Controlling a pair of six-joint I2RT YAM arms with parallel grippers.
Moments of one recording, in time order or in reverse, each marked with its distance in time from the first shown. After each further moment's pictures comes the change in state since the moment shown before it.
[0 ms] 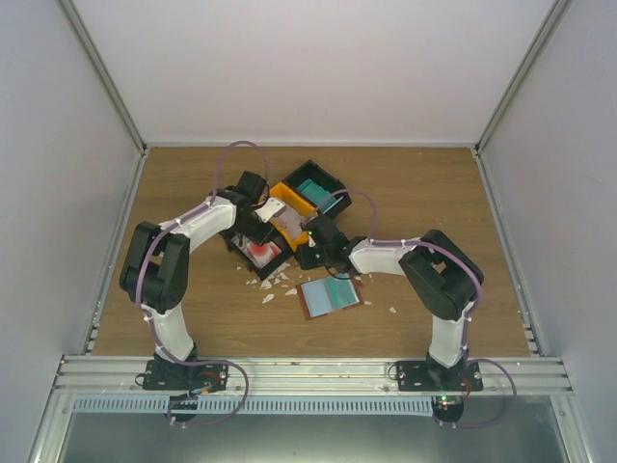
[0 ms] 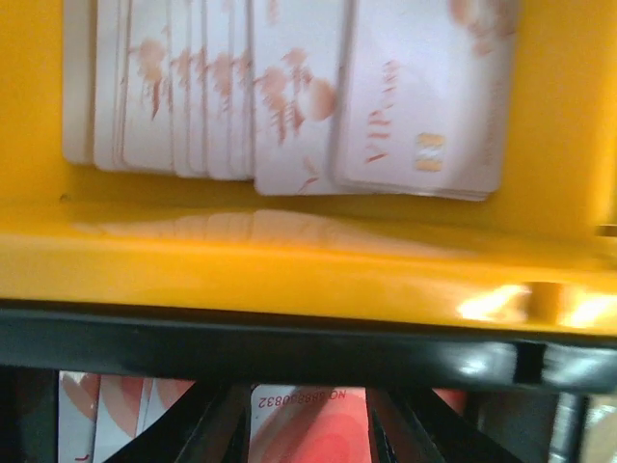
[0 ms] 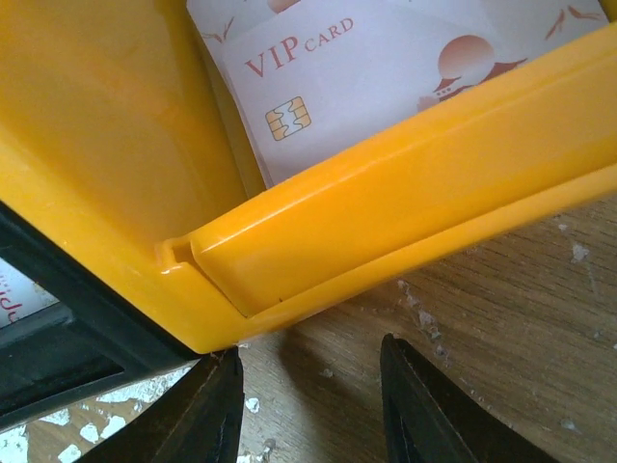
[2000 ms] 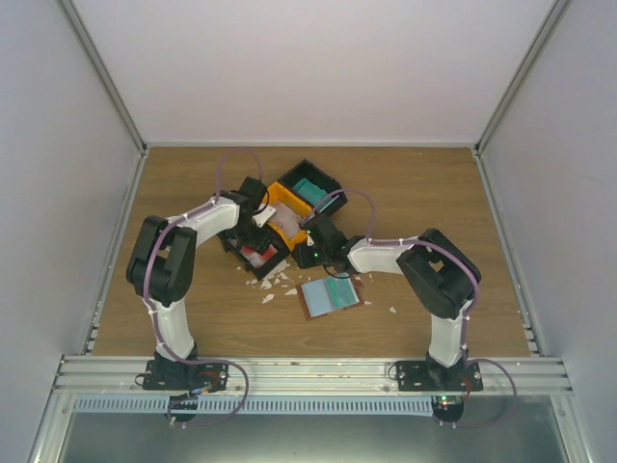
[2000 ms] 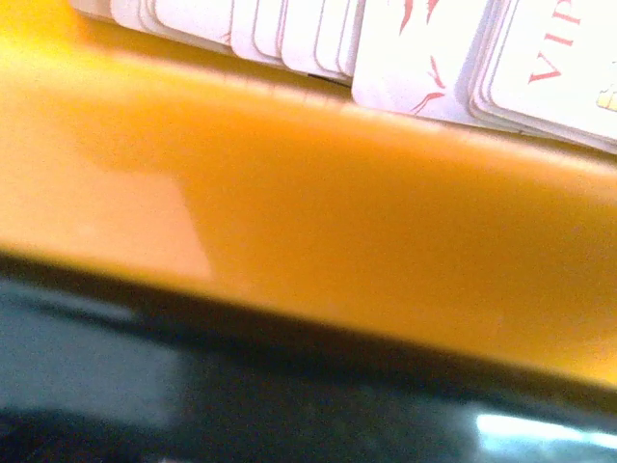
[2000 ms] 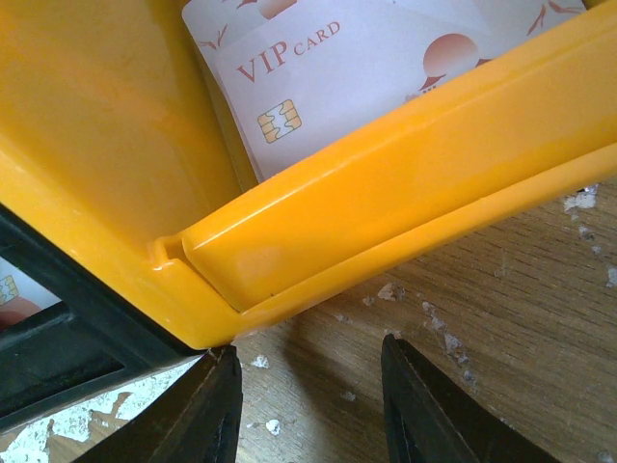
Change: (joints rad) left arm 0.011 0.048 -0.003 -0.053 -0.146 -0.132; right arm 0.000 0.018 0.017 0.019 -0.016 0.016
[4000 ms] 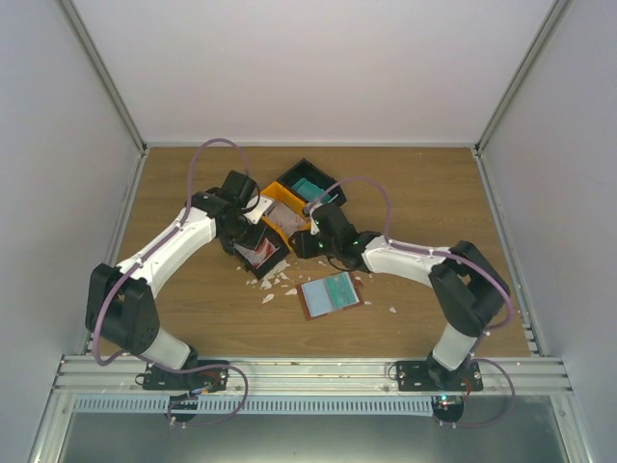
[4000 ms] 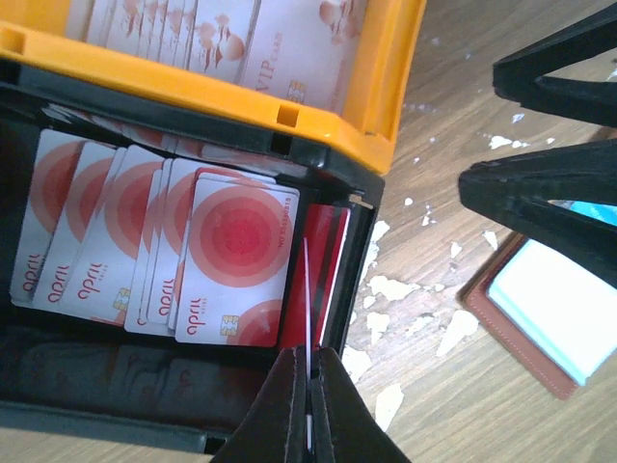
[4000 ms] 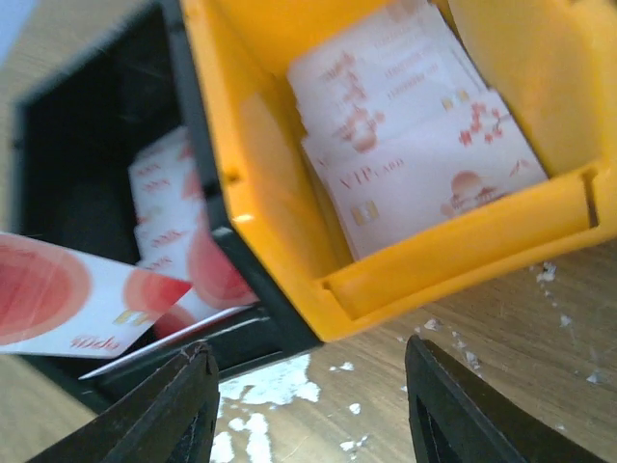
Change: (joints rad) left arm -0.051 -0.360 -0.045 -0.153 0.177 -0.122; right arm 0.000 -0.153 -0.010 -0.024 -0.009 -0.004
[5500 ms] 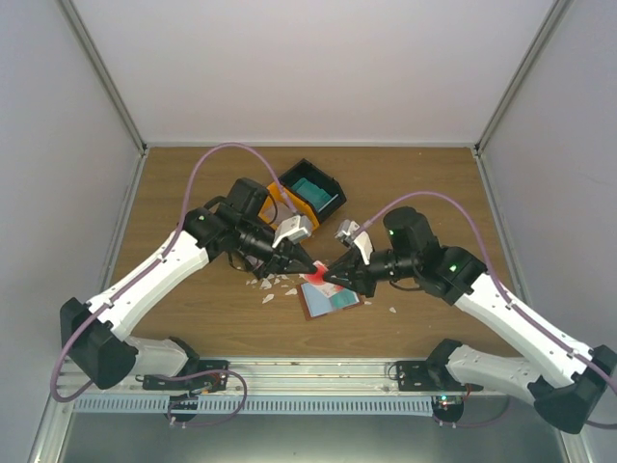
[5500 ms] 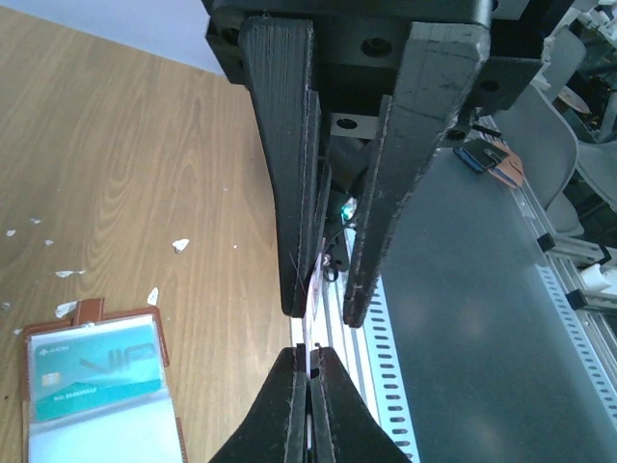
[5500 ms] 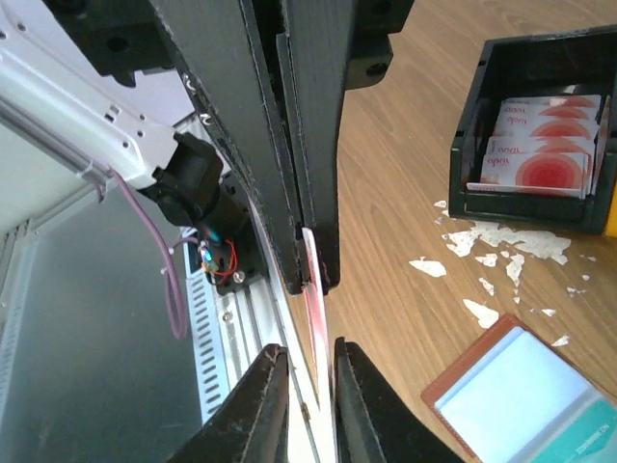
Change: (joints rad) left arm -0.211 -0.215 0.015 0.082 0.851 0.354; right arm -0.014 -0.763 -0.010 -0.634 -0.542 -0.393
